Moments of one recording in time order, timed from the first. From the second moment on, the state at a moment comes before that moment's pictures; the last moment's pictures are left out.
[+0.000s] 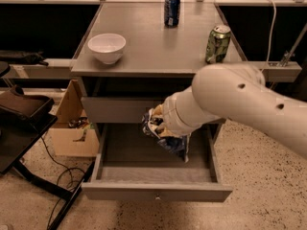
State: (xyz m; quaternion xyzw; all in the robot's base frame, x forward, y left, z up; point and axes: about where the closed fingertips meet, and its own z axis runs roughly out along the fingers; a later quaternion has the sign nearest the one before) arm 0.496 -0.012 0.785 -0.77 0.57 0.00 0.30
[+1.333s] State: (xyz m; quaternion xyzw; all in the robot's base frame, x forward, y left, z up) arm 0.695 0.031 0.684 -0.61 0.60 0.08 0.51
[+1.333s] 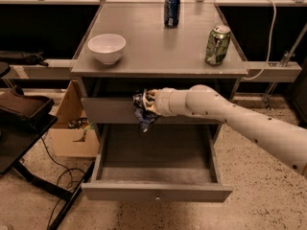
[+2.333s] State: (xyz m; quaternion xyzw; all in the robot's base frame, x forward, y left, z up) arm 0.542 0.022 0.670 -0.64 0.58 0.17 0.47
